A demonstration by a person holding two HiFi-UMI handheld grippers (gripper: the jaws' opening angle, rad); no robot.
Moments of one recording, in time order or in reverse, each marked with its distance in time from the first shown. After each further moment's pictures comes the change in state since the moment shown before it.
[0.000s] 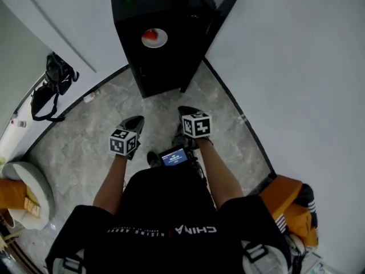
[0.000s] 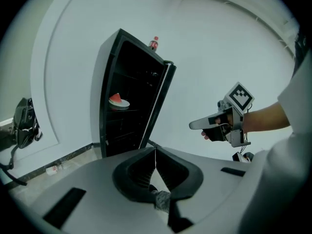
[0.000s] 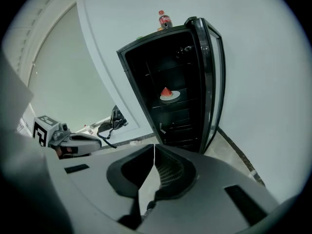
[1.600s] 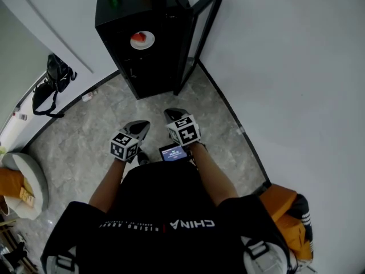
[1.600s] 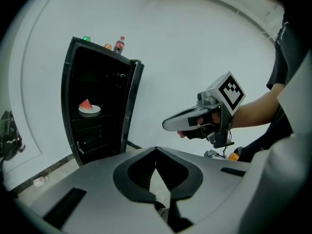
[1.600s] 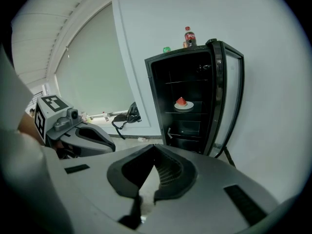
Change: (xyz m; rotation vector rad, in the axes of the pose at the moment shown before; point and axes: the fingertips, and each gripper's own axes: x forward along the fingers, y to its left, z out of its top) left arm 0.040 -0.149 0.013 0.113 -0.025 -0.103; right arm -0.061 -0.020 -0.008 -0.300 -0.048 0.150
